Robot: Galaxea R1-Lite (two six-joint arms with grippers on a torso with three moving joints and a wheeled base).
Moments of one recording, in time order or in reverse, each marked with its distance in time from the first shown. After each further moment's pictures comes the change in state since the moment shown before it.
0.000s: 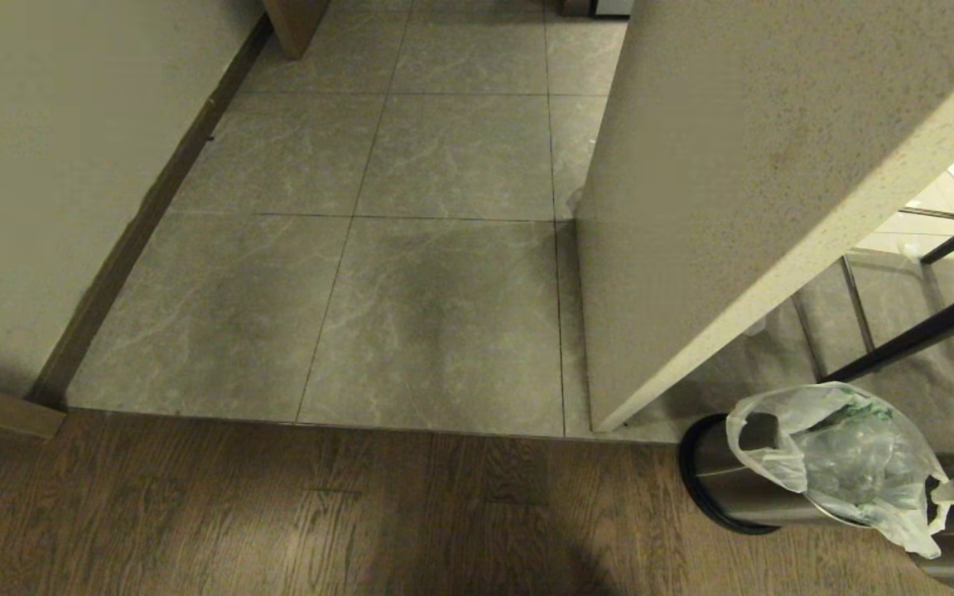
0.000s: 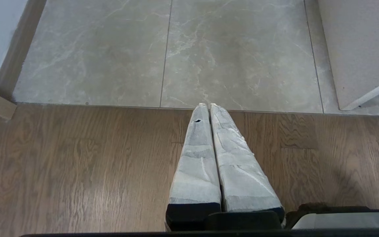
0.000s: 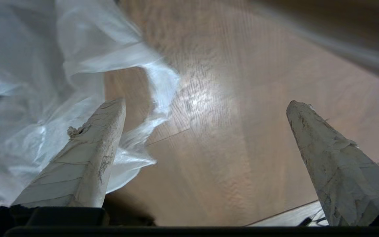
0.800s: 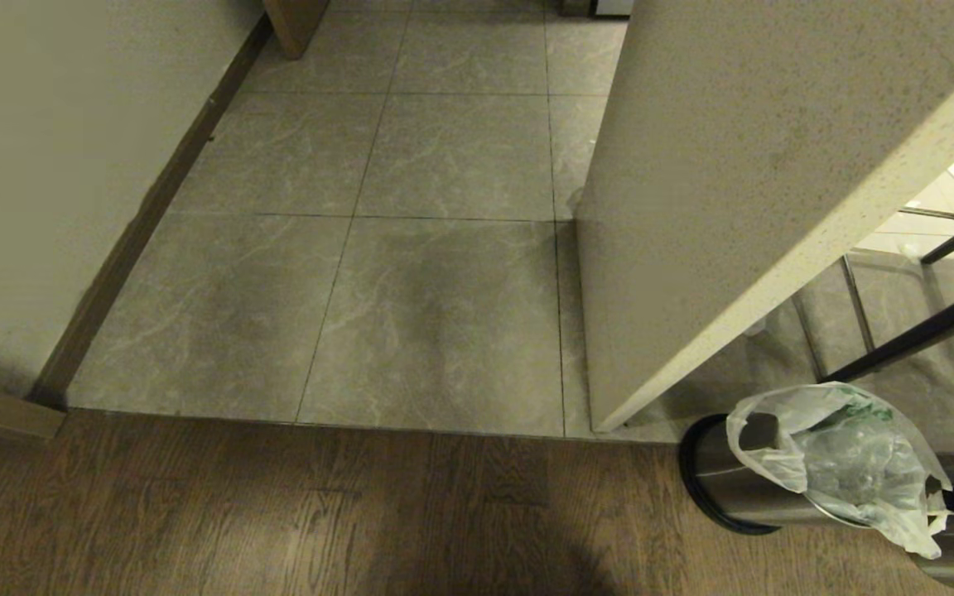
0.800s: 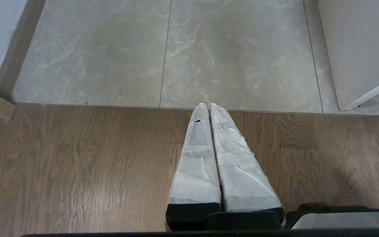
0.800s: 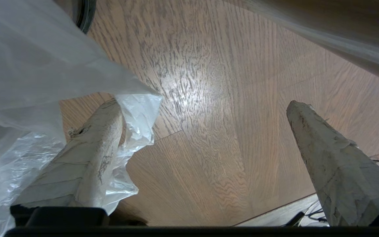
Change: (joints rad) left arm -0.001 0.000 0.000 0.000 -0.001 0.000; right arm 0.010 0.100 -0.038 -0.060 -0.063 0.000
